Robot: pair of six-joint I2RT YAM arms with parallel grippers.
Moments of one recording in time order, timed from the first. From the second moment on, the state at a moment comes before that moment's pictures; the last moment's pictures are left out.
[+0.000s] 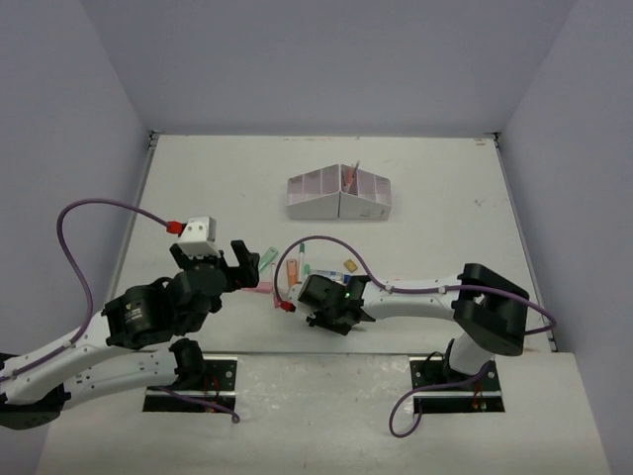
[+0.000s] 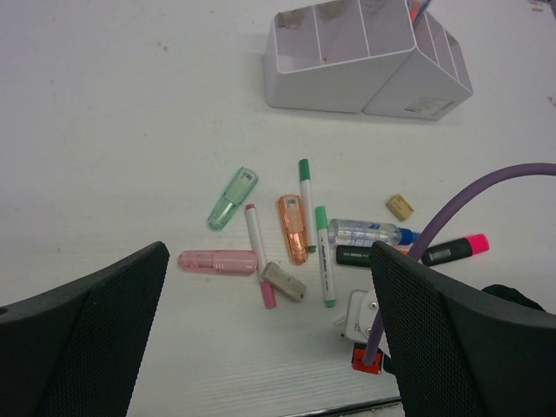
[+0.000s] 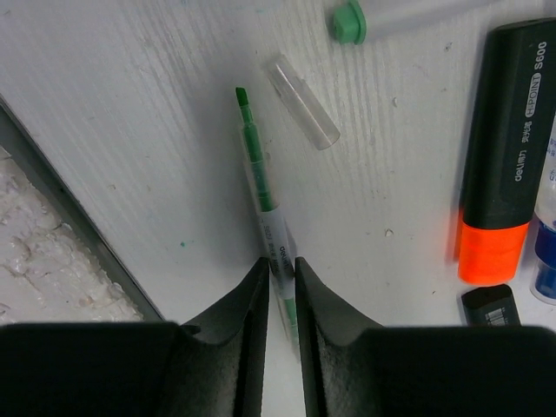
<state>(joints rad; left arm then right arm) -1.14 0.66 0.90 -0.83 -0.88 -0.75 1.20 1.64 0.93 -0.56 0.08 -0.09</state>
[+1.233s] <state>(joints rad) -0.93 1.06 1.00 -0.84 -0.89 -1.04 0.92 1.18 0.85 -0.61 0.43 0.11</state>
